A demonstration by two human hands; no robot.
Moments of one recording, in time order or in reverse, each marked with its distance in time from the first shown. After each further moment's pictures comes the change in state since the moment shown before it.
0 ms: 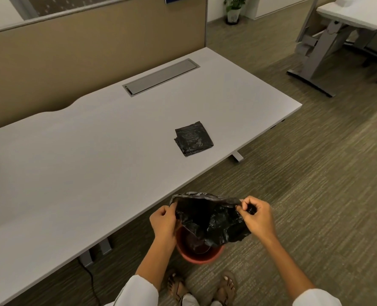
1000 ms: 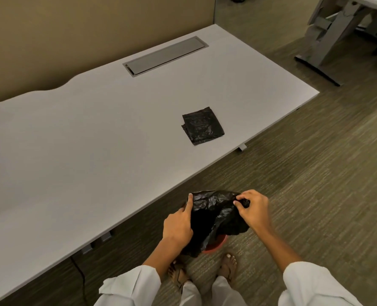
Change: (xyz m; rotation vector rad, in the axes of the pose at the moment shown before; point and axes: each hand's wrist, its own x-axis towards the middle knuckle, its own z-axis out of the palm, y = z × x) left_hand 0.050 -0.040 -0.022 1.550 -0.352 0.624; right_hand 0.023 0.031 0.063 -0.402 -0.033 -0.157
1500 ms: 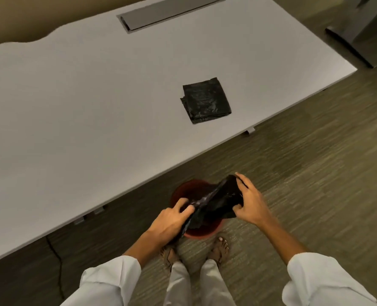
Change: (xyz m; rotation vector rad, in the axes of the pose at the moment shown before) left_hand 0.037 -0.027 0.072 0.050 -0.004 0.366; right_hand 0.032 0.069 0.047 -0.120 -0.498 -0.141
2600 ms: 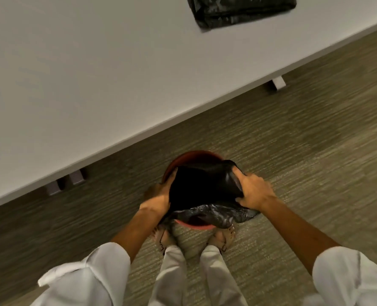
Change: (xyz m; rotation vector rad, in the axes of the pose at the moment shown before) left_hand 0.113 -0.108 0.179 -0.269 -0.219 -0.623; right_hand 0.109 0.120 0.185 -0.342 -0.428 0.113
